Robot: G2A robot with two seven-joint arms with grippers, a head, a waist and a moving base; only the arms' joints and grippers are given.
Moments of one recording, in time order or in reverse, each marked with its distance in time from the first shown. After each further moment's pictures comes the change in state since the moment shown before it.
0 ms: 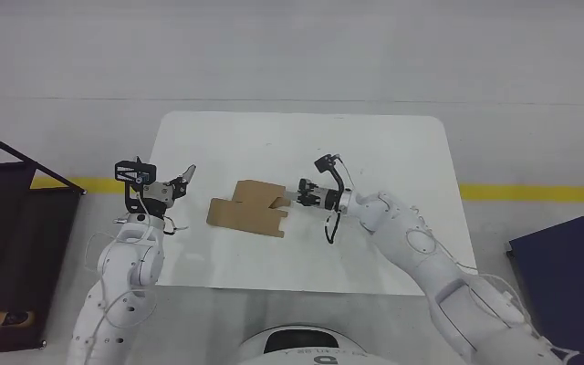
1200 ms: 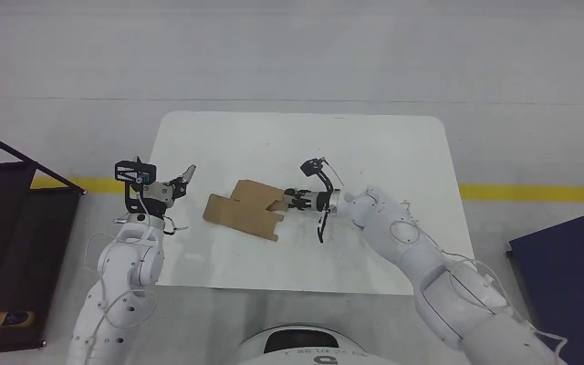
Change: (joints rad) left arm 0.000 0.000 0.000 0.000 0.000 0.000 0.000; right arm 0.083 -0.093 -0.071 0.181 -0.018 0.026 0.056
